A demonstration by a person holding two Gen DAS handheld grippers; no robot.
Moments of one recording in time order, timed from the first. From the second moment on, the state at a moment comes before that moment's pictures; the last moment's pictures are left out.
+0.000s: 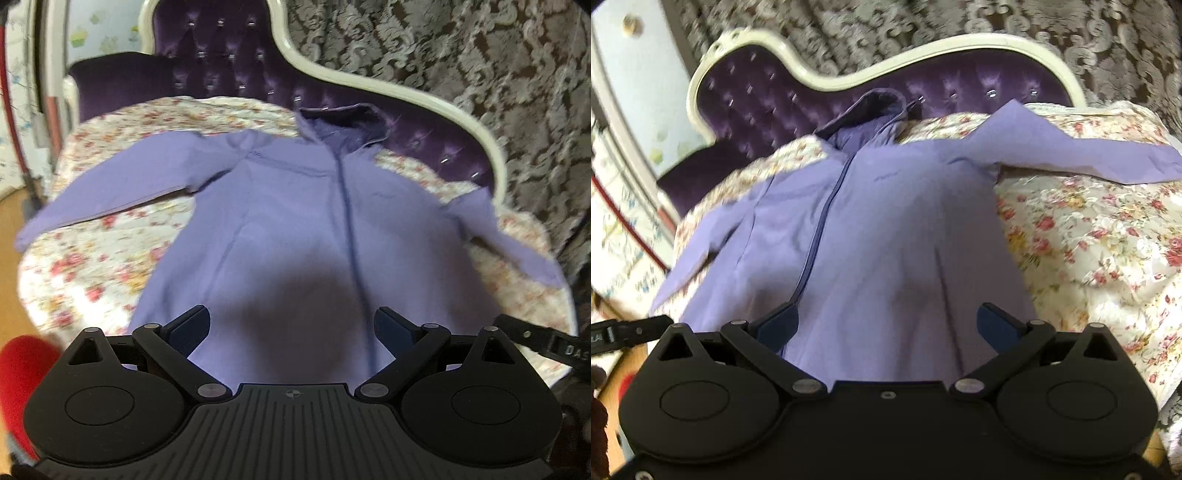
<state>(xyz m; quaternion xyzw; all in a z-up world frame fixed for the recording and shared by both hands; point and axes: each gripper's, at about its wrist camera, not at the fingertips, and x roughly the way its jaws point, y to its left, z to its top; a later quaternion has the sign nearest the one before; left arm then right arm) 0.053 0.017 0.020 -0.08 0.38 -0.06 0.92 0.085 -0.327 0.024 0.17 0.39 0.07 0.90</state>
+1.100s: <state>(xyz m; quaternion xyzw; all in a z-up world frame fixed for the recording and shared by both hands) 0.229 -0.120 -0.001 0.07 0.36 -0.14 0.92 0.215 -0.646 -0.071 0.32 0.32 -0.21 0.86</state>
